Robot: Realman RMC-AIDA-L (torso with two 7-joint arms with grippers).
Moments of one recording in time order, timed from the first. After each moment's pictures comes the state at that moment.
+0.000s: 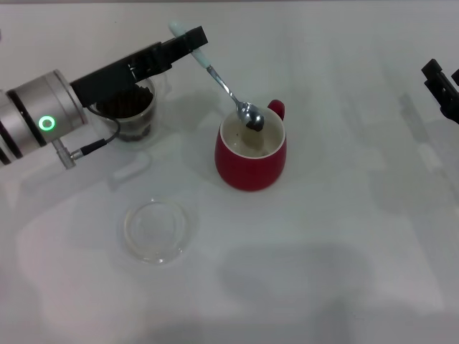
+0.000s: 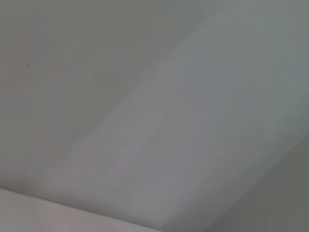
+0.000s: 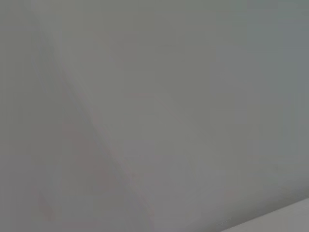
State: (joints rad) left arm -0.62 -2.07 1.29 0.31 1.06 1.27 -1.62; right arm 0.22 2.02 -2.38 -0.22 0.78 -1.20 0.67
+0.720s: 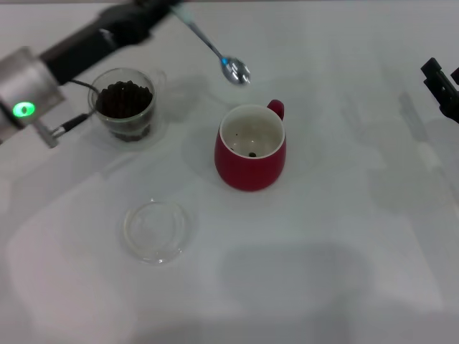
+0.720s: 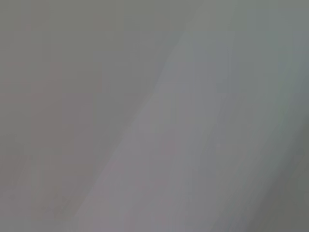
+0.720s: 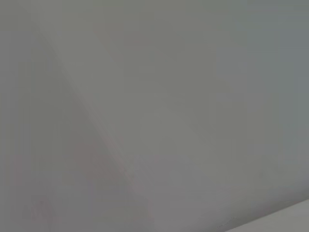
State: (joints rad) left arm -0.54 -2.08 1.29 0.45 0.98 1.30 -1.44; right arm 0.23 2.02 -2.37 -0.22 0.78 -1.20 0.68
